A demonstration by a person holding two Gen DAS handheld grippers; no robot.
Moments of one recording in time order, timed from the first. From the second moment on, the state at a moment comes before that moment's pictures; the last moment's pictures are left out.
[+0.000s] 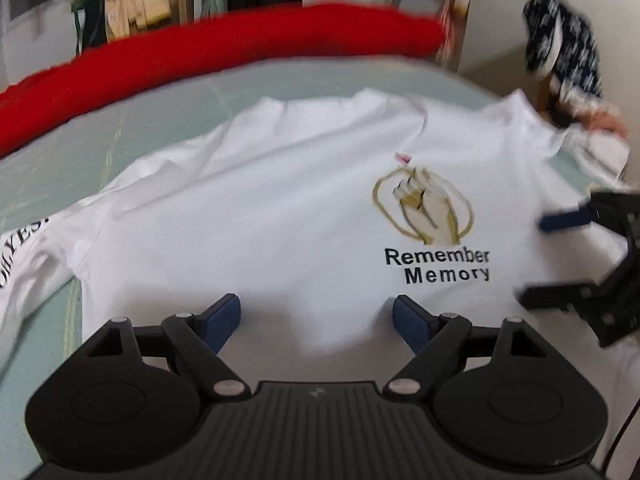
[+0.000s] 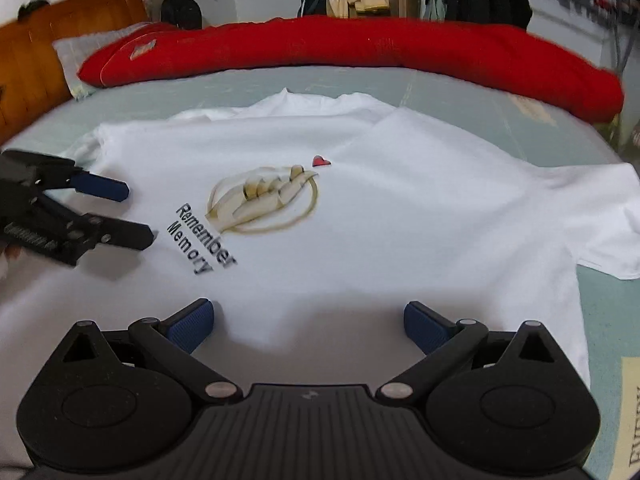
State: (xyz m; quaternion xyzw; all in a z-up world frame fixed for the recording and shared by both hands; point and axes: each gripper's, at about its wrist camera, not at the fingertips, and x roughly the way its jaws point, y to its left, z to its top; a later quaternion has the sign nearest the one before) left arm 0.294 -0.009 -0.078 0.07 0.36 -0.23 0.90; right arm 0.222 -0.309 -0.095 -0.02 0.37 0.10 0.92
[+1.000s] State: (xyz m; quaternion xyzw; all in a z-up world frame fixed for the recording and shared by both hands) left arm 0.114 0.006 -0.064 0.07 0.35 -0.21 0.91; right arm 0.099 -0.279 -0.108 -0.01 0.35 0.07 0.94
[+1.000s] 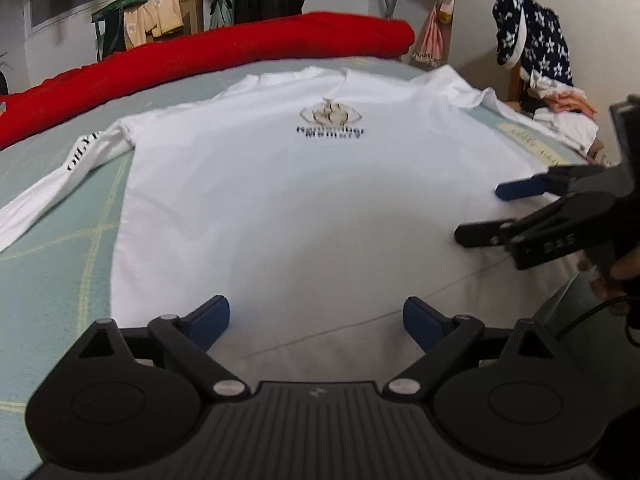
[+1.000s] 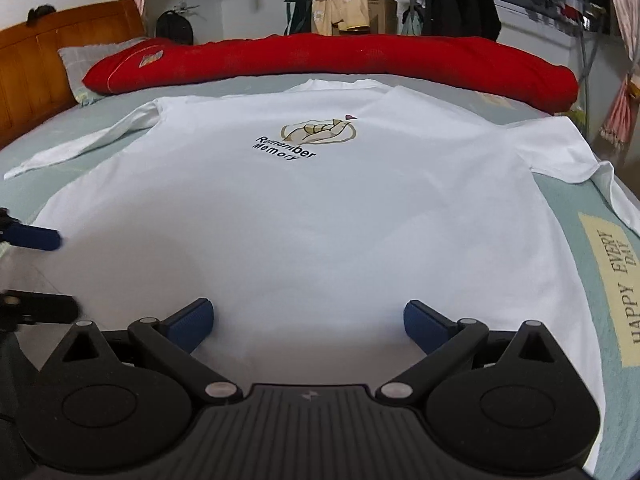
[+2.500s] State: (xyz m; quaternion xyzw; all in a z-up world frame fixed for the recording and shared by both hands) left arm 0.238 -0.068 -0.048 0.13 0.36 -0.26 0.89; right arm 0.091 -0.277 -0.115 -0.01 0.34 0.06 0.94
